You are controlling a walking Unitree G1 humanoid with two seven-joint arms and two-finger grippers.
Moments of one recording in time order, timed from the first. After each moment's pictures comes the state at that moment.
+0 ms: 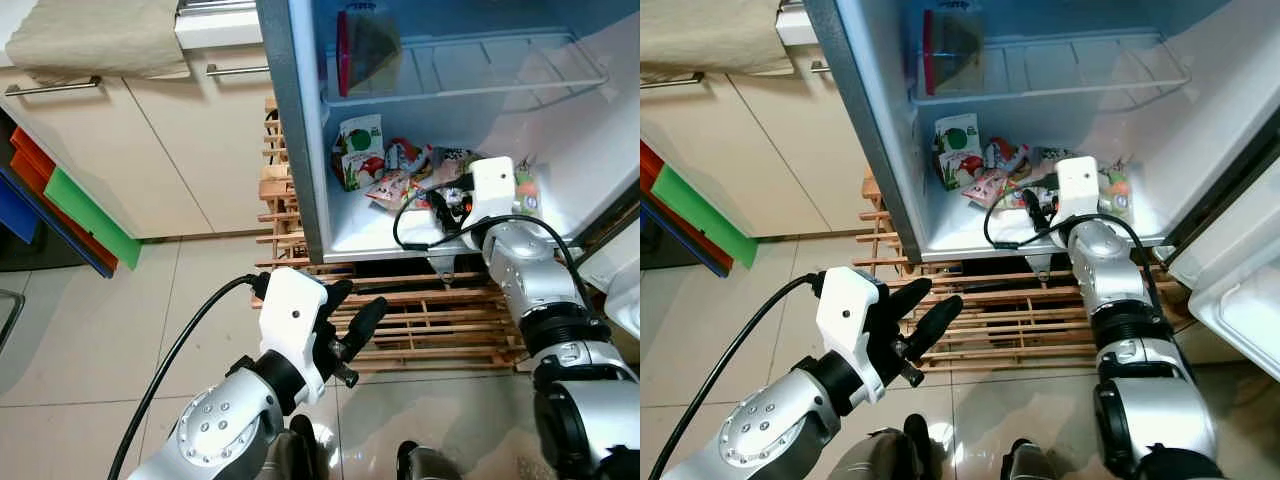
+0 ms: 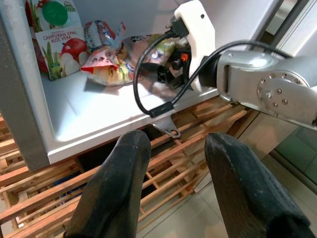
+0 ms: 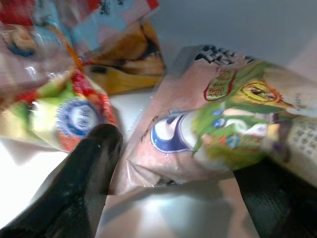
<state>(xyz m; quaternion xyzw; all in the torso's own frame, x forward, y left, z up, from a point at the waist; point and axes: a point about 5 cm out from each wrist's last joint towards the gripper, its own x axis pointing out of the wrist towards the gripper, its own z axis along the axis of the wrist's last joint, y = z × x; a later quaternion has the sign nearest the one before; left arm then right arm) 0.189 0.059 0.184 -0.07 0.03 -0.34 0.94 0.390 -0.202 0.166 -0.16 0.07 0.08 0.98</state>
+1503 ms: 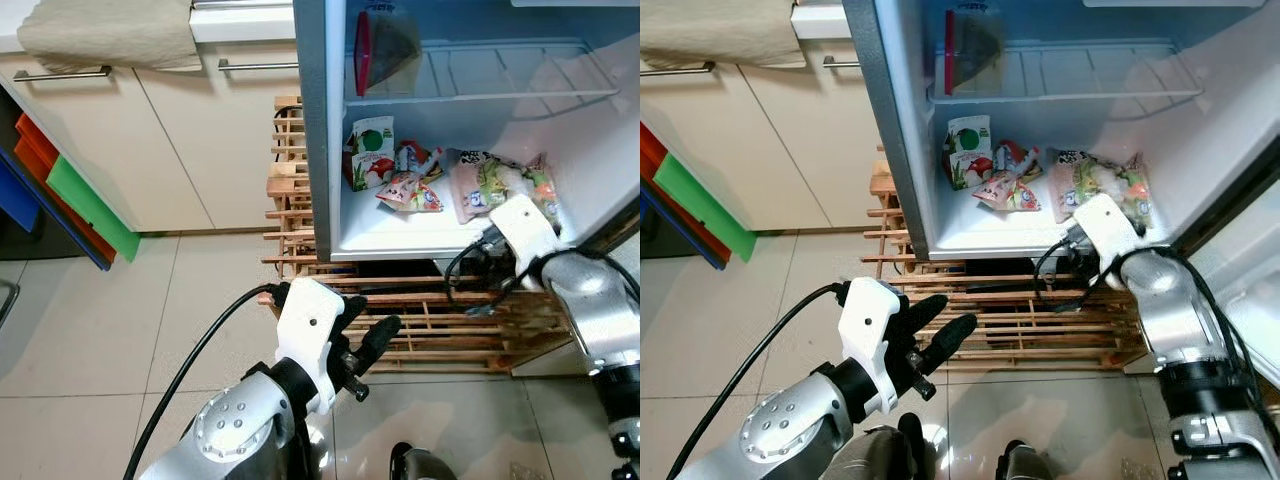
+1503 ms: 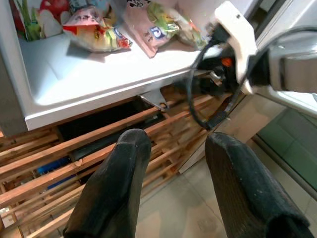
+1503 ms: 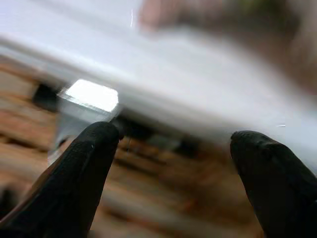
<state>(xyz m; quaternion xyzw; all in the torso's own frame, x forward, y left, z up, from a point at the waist) 0.196 0.050 0.166 -0.06 0.08 -0.37 0.92 0.323 -0.251 0.138 -0.13 0.25 0.09 0.96</state>
